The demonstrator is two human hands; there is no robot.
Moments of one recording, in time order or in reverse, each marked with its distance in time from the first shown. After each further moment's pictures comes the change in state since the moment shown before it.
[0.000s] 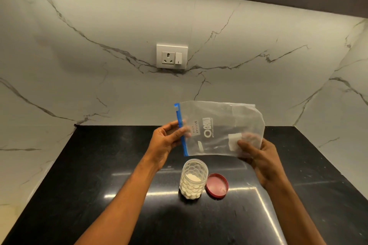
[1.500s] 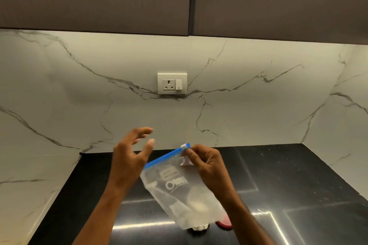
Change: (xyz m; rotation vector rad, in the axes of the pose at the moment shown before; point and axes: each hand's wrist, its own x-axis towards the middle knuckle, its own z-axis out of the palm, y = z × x) left_hand -0.029 0.087 -0.040 0.916 0.336 0.589; right_hand -0.005 -0.008 0.133 -0.168 -0.362 -0.348
